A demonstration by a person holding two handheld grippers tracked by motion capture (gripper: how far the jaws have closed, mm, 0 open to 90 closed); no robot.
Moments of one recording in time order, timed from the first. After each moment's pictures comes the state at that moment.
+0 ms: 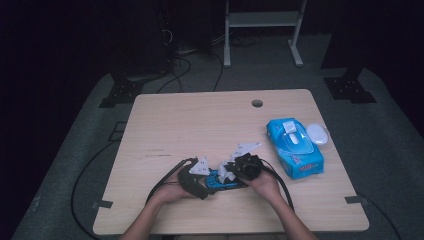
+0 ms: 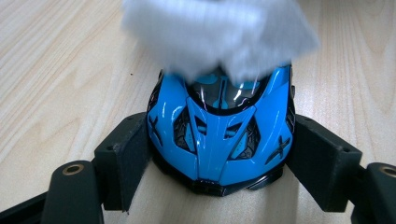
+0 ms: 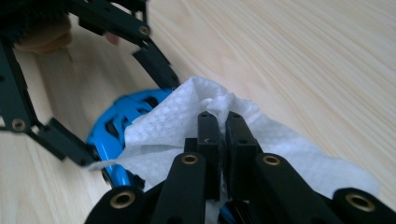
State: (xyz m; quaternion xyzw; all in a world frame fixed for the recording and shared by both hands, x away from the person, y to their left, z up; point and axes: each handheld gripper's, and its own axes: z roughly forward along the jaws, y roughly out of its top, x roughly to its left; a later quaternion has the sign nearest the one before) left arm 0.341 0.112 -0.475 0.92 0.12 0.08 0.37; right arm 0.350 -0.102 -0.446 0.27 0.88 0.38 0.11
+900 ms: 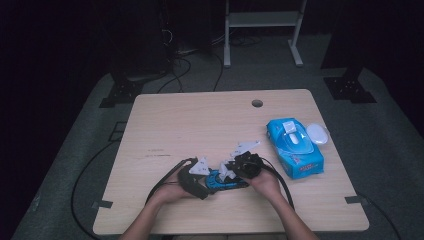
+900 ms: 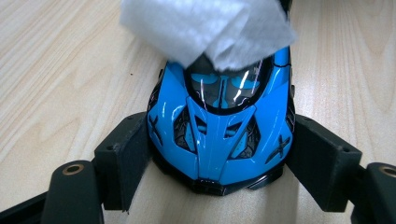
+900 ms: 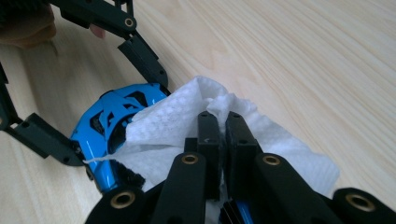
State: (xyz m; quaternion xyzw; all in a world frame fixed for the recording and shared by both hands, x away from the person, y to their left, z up) left arm 0.341 0.113 -0.475 0.92 0.12 0.08 0.37; right arm 0.355 -0.107 -0.447 0.28 0.88 0.37 0.12
